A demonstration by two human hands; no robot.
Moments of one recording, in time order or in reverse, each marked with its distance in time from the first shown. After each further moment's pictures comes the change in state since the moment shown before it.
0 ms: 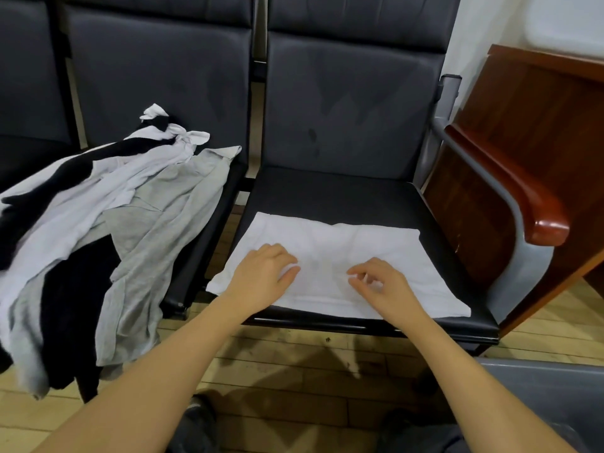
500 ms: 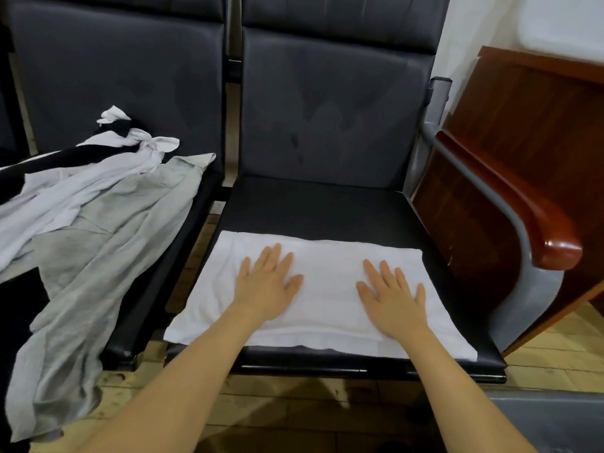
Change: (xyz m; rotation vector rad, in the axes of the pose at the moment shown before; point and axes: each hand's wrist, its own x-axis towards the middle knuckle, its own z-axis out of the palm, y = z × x) left_hand 0.068 -0.005 0.059 0.223 -0.431 -0.326; right_hand 0.051 0.057 -0.003 -0.611 -0.216 0.449
